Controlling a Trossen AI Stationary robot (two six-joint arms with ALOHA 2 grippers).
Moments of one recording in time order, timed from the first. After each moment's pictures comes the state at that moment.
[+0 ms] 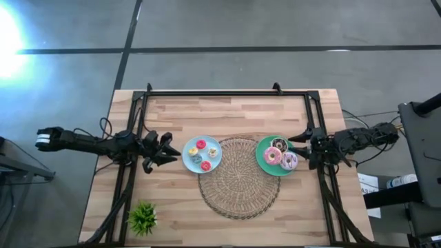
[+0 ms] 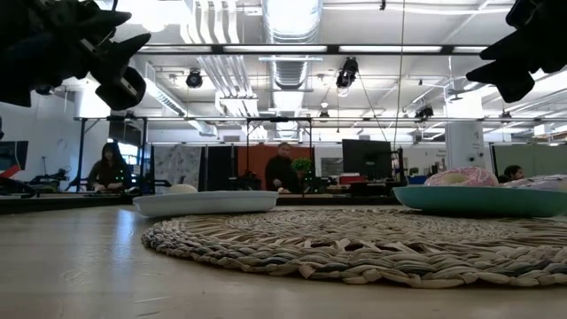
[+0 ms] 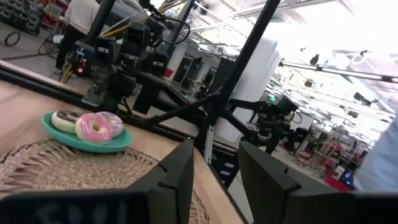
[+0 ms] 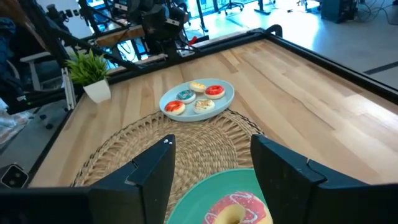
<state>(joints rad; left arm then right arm) 0.00 0.55 0.01 0.77 0.26 -0.52 0.32 0.08 0.33 -0.52 0.42 0.39</state>
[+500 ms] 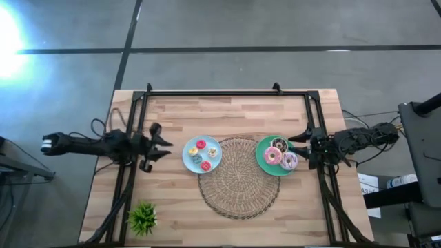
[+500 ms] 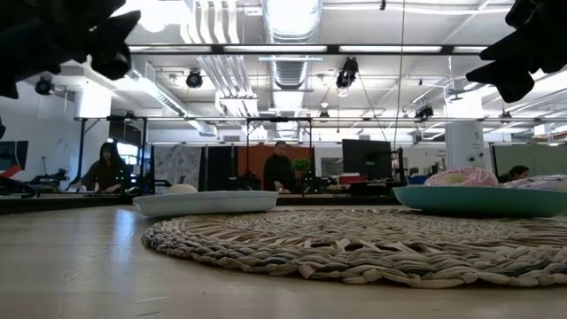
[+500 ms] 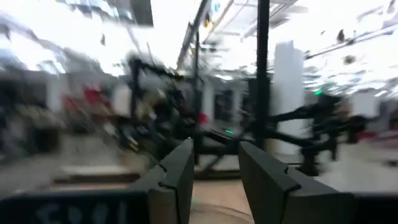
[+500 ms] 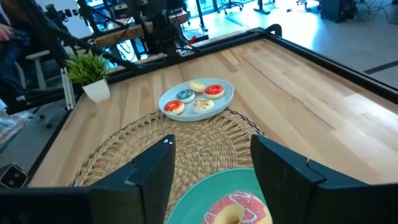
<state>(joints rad) -0.02 0.32 0.01 0.65 0.14 -0.09 0.32 0.08 0.33 -0.52 0.42 0.39</state>
